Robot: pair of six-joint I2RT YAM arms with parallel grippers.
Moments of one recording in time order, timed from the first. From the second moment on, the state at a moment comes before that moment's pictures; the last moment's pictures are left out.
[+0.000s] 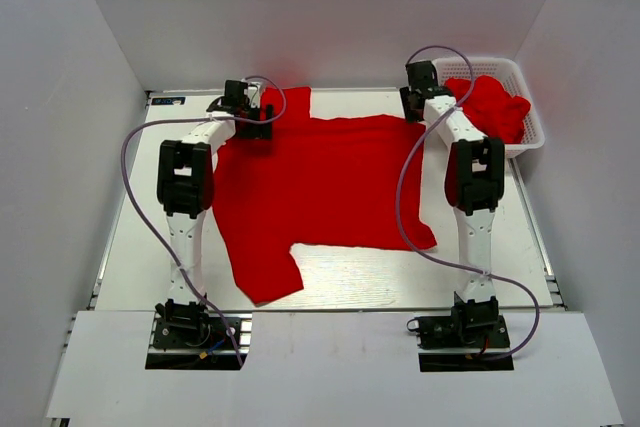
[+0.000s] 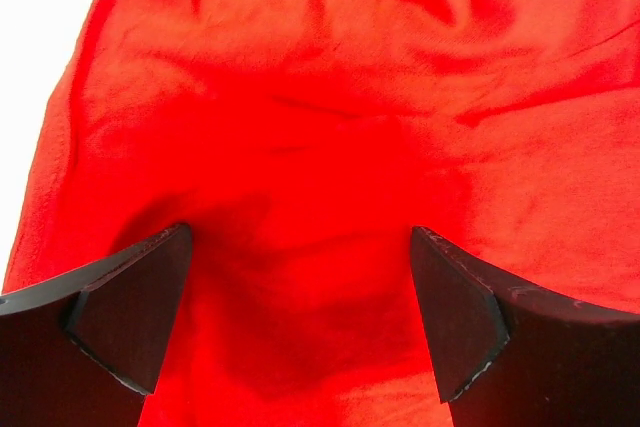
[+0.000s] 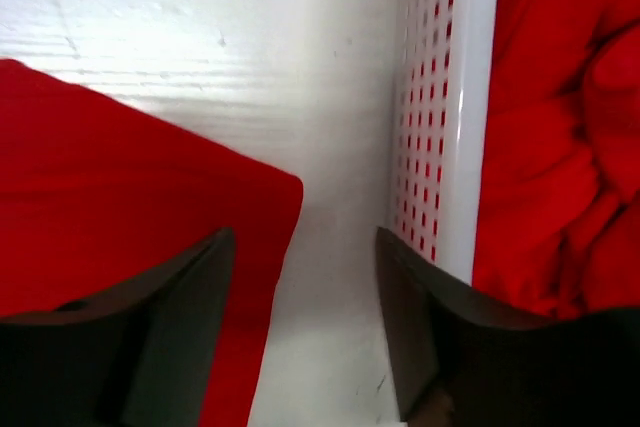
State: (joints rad) left arm -0.15 2.33 1.85 -0.38 0.09 -0.01; right arm 0.19 2.36 2.05 -0.54 0.36 -0.14
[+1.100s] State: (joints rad) left arm -0.17 1.60 1.01 -0.41 0.07 -0.33; right arm 0.33 1.60 0.95 -0.39 -0.13 0.20
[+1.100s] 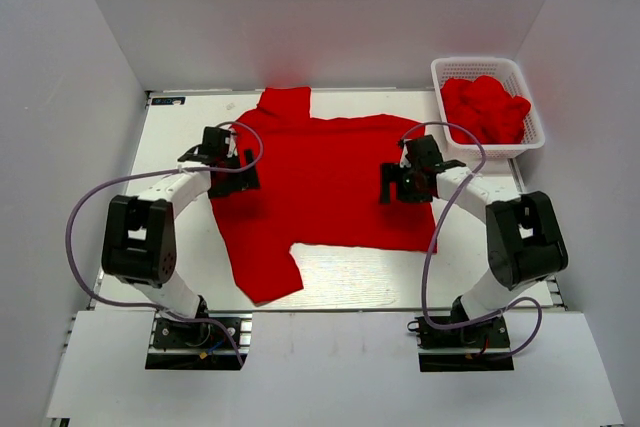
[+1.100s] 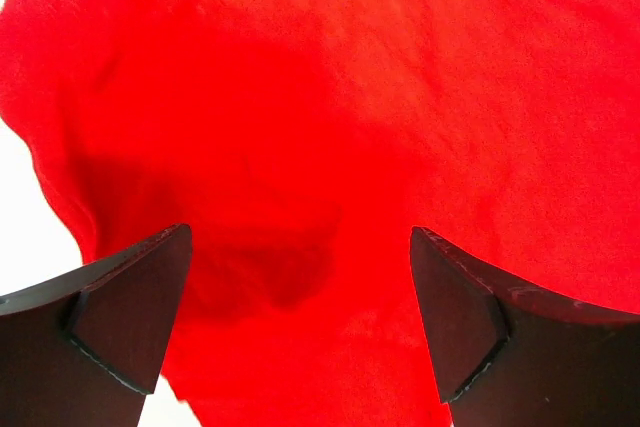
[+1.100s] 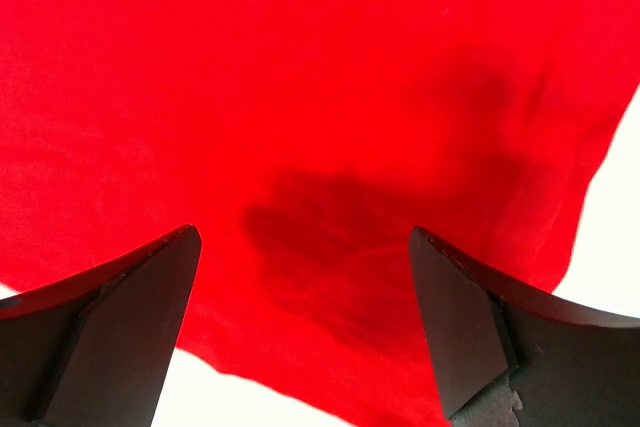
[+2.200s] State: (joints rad) left arm -0.14 1.96 1.46 -0.56 -0.06 -0.34; right arm 0.33 1.90 1.40 -0.43 -0.01 0.21
